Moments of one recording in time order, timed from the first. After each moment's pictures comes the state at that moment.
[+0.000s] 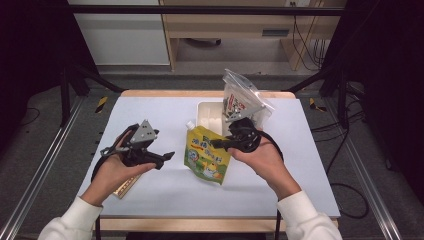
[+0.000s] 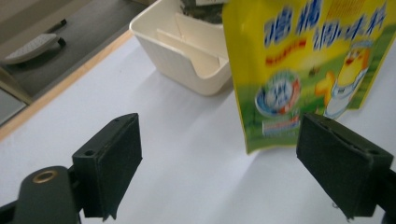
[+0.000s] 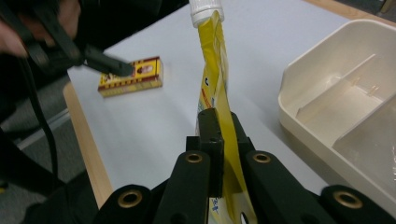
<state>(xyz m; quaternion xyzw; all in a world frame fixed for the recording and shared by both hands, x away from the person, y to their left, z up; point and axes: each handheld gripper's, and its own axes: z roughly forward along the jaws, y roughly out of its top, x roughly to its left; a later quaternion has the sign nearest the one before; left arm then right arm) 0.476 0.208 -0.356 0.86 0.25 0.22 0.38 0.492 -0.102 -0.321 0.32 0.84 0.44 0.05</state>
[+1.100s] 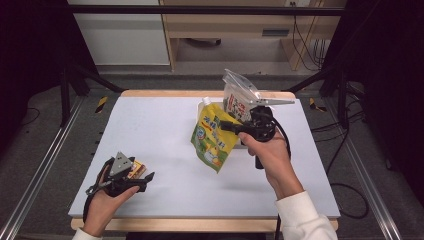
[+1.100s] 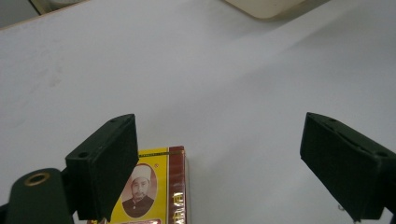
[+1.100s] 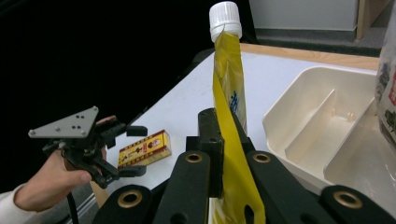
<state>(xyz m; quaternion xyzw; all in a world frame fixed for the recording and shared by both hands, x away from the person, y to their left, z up) 0.441 0.268 -0.444 0.80 0.38 0.25 0.39 0.497 -0.133 -0.301 0.40 0.73 0.56 0.03</state>
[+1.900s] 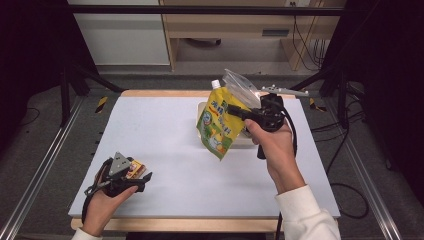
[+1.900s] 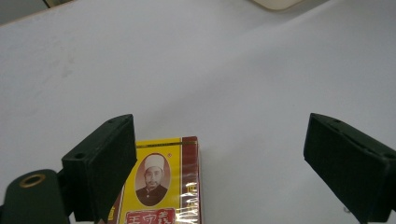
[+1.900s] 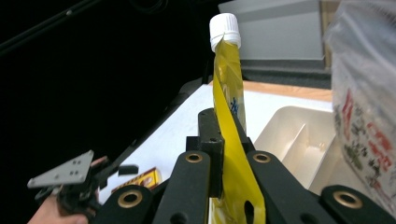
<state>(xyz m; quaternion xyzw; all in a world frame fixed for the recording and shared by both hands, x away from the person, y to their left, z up) 0.442 0.272 -0.447 0.80 0.39 0.25 0.38 0.501 -0.143 -0.272 0.44 0.68 0.59 0.07</state>
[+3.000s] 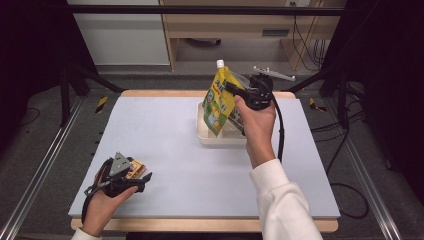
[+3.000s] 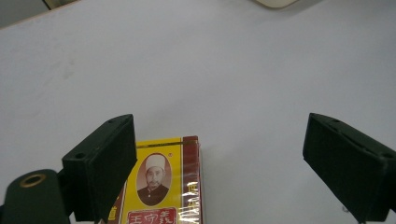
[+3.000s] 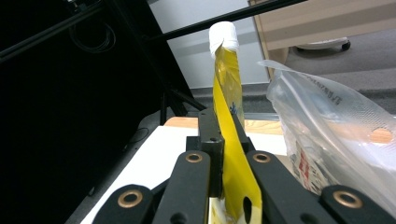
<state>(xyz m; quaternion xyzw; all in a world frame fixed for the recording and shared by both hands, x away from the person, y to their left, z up) 0.441 0.271 -0.446 0.80 0.39 0.26 0.37 0.552 -0.119 -0.266 0.51 0.61 0.58 0.15</state>
